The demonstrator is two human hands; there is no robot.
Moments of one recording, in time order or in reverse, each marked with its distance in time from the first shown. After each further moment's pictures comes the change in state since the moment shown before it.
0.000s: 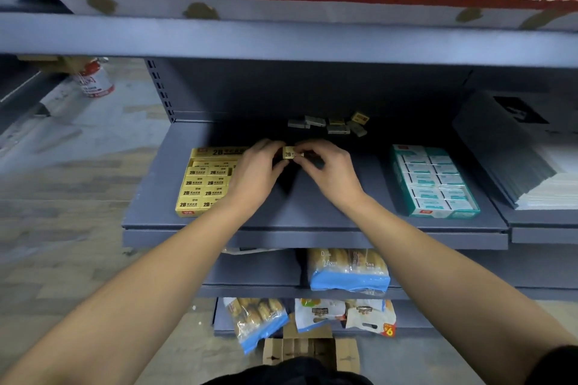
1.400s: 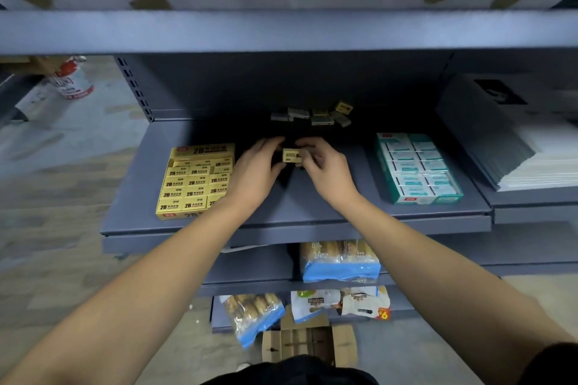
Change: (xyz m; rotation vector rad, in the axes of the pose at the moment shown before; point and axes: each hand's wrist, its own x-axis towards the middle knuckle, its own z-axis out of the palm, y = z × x) left_hand 0.002 0.018 0.024 -0.019 -0.105 0.003; right_hand -0.021 0.014 -0.012 0.219 0.019 0.326
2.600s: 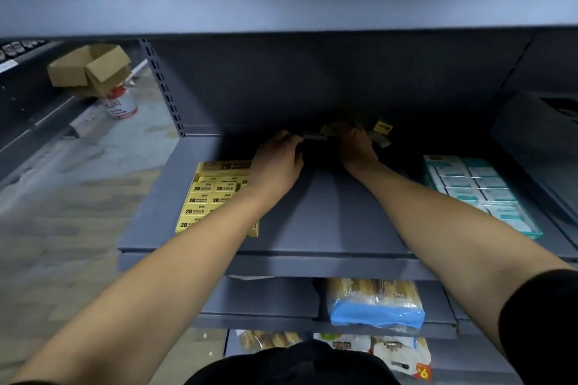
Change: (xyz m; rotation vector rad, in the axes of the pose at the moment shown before) left_hand 0.051 -0.033 0.002 0.272 0.074 0.001; right_hand 0.133 0.050 0.023 -0.657 -0.051 -0.025
